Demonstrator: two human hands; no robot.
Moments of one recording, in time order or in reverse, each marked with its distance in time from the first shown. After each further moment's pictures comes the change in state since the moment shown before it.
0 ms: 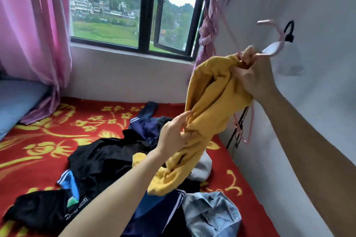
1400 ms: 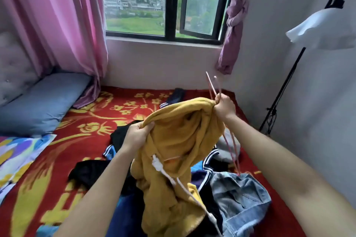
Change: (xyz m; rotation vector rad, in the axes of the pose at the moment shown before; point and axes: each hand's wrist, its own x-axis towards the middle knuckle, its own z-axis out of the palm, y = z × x) left_hand -0.089 -0.018 -0.133 -0.257 0.080 -0.855; right_hand -0.088 0.101 0.149 -0.164 -0.256 0.496
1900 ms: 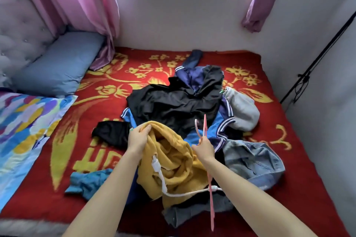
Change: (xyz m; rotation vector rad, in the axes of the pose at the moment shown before) left_hand -0.026 -0.097 -0.013 0.021 0.264 -0.363; right_hand -0.166 0.078 0.156 0.007 -0.506 0.404
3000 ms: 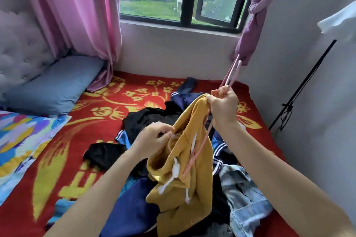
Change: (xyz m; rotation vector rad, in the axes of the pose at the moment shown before) left_hand -0.017 0.064 -0.019 0.554 -0.320 0.807; right_hand -0.063 -0.172 -0.130 0.777 0.491 -0.508
